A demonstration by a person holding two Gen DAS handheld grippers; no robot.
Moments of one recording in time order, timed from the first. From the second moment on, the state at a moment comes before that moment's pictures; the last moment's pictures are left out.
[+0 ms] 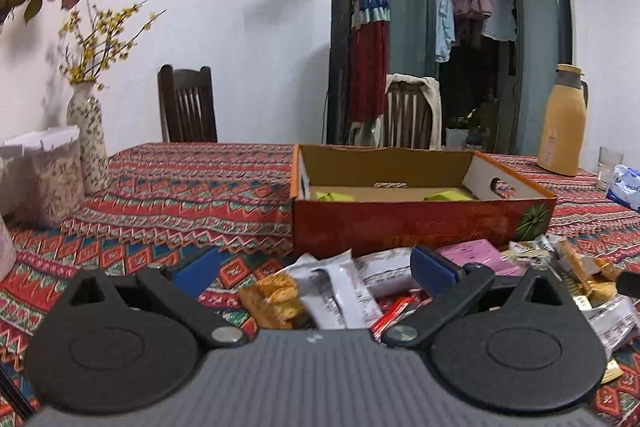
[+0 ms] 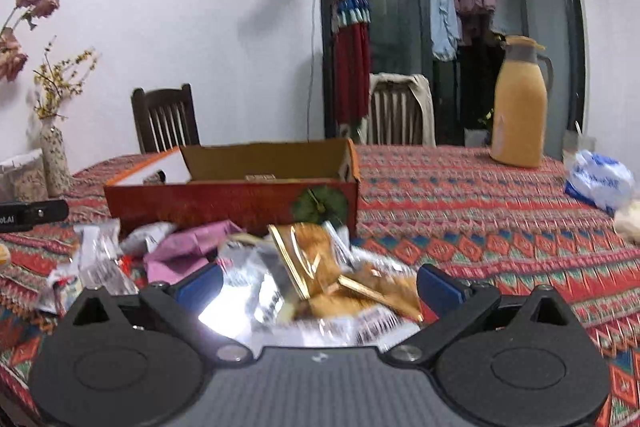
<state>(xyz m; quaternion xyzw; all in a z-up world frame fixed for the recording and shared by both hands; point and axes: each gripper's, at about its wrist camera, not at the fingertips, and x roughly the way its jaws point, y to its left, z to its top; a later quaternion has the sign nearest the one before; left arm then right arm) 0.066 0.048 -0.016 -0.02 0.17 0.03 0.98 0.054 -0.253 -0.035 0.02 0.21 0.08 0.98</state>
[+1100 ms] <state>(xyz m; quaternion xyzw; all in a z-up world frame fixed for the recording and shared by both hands) 0.072 0.056 -0.030 -0.05 0.18 0.03 0.98 0.047 -0.224 -0.071 0.00 0.23 0.07 0.97</state>
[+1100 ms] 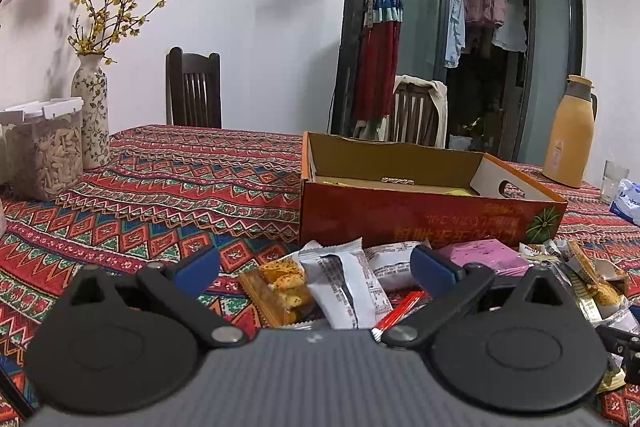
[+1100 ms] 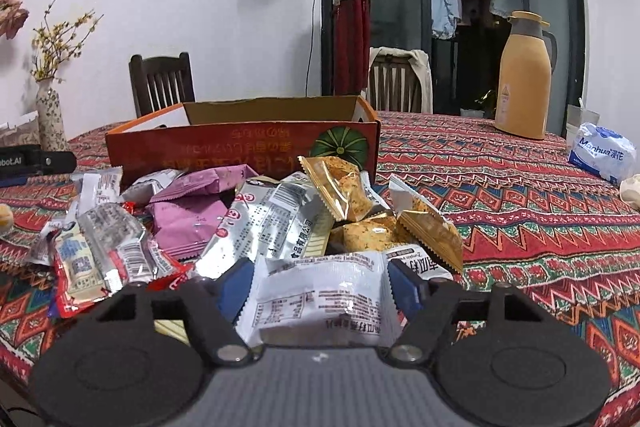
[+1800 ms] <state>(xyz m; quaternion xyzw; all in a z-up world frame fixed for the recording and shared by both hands) 0.073 0.057 -0.030 -0.05 0.18 0.04 0.98 0.033 -0.224 -0.074 0.00 0.20 0.09 0.98</state>
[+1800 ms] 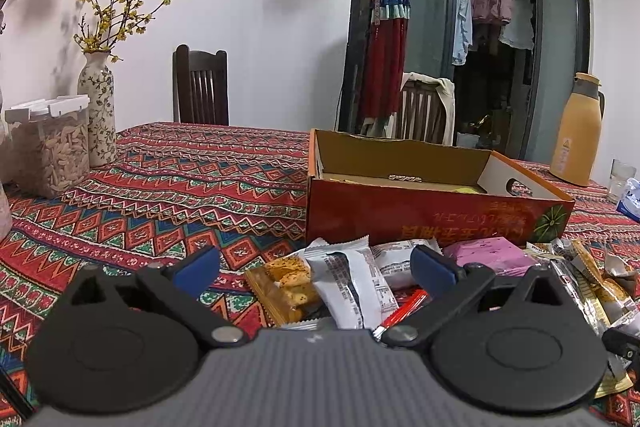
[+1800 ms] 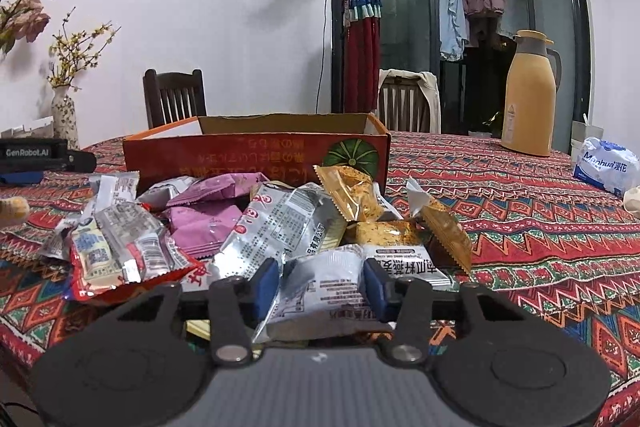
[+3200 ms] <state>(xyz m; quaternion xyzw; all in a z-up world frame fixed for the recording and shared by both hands) 0.113 0.021 -0.019 -0.02 0.27 0.08 0.96 0.049 -0.267 -0.041 0.06 0.13 0.07 0.99</state>
